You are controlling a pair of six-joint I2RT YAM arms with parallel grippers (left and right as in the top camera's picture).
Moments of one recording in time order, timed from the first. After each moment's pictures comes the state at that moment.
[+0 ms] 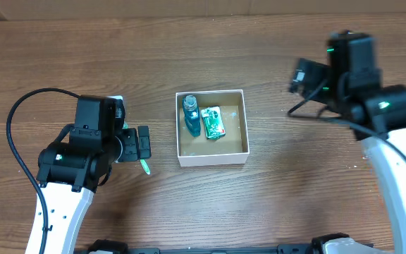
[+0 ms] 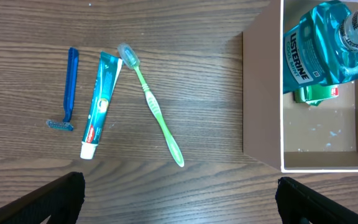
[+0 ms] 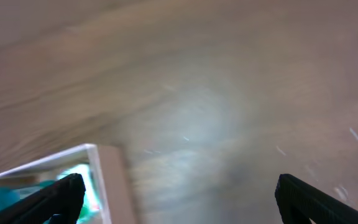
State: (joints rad) left arm -0.16 1.13 1.13 -1.09 -0.02 -0.24; right arm 0.16 1.40 1.56 -1.10 0.16 0.44
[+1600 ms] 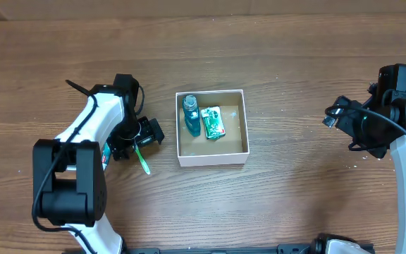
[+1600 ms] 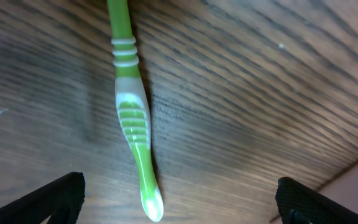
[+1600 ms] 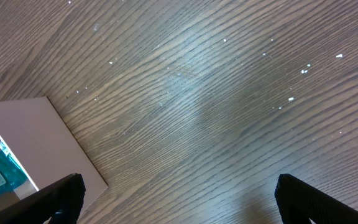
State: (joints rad) left arm -0.08 1.91 1.23 -1.03 0.12 -0.55; right arm -0.17 1.34 1.35 -1.27 -0.07 0.41
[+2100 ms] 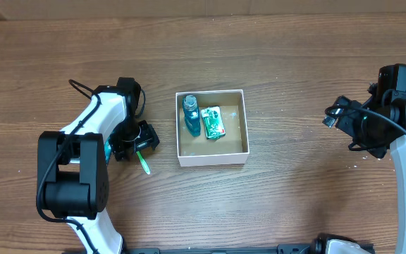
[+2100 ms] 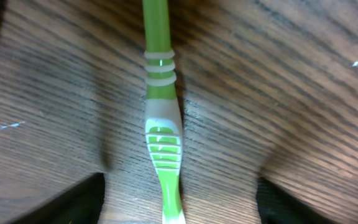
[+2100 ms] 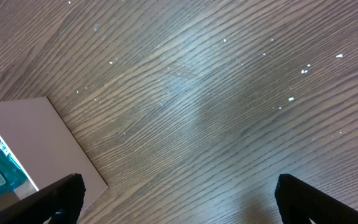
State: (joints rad) left arm -0.08 1.95 1.23 -1.04 0.06 -0.55; right arm -0.17 1.34 1.35 -1.27 -0.07 0.41
